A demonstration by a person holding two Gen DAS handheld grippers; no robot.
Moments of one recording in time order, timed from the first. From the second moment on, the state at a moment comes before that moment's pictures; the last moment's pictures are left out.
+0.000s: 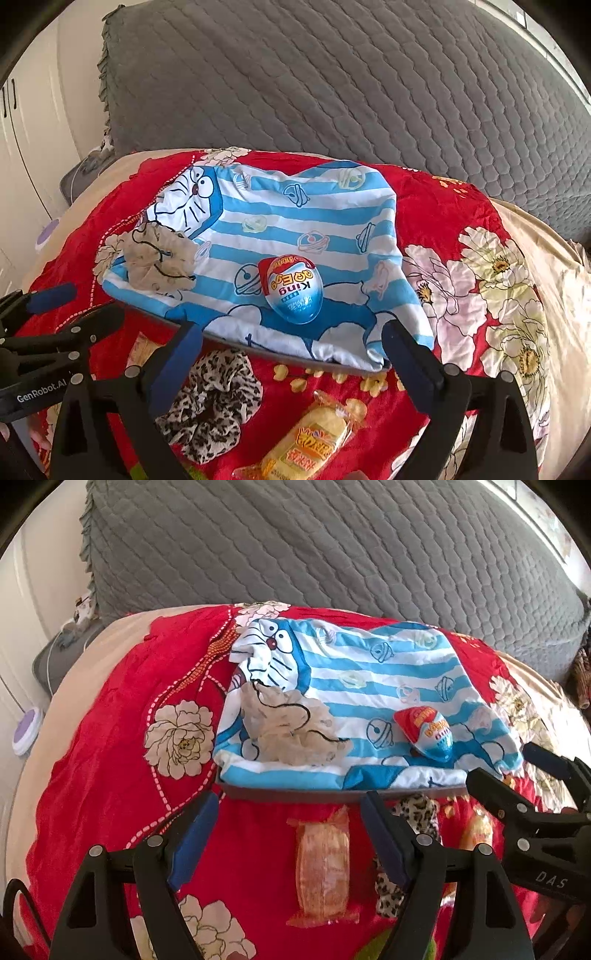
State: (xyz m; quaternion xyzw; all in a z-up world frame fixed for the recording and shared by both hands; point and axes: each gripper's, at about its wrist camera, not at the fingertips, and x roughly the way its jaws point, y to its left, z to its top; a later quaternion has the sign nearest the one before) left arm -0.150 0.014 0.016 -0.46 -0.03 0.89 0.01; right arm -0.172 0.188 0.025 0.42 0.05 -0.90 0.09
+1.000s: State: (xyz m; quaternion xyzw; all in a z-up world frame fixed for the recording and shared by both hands) left arm -0.080 0.020 0.039 -0.43 0.00 0.90 0.02; right arm -0.111 0.192 0.047 0.40 0.08 -0.91 0.09
